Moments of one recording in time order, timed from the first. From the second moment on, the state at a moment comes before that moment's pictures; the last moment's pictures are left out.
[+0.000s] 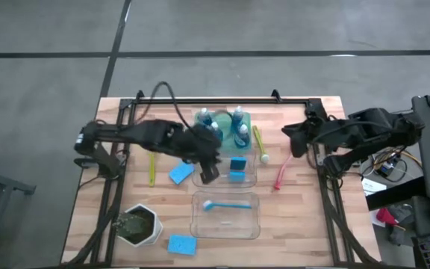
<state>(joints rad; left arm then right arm) -0.14 1.69 1.94 -1.06 -0.17 -0.45 0.29 1.08 1.52 -1.18 0.64 0.98</state>
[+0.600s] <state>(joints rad) -0.07 1.41 1.94 -1.21 -0.39 -0.36 0.02 1.23 1.52 -1.23 0.55 1.10</state>
